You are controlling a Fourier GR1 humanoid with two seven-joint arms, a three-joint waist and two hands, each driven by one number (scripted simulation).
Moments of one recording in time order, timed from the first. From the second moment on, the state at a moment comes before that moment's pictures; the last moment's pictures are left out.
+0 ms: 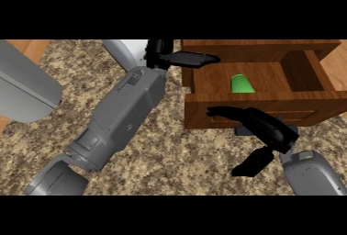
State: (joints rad) left arm -1.20 0.01 -0.25 -0.42 0.67 0.27 -0.55; right arm -0.30 -0.36 0.30 -1.60 0.29 0.47 0.05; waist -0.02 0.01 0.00
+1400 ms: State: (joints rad) left arm -0.88 0.19 -0.26 -0.72 0.70 0.06 -0.50; right arm -0.78 -0.33 0.08 -0.56 0.41 0.26 -0.43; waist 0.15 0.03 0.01
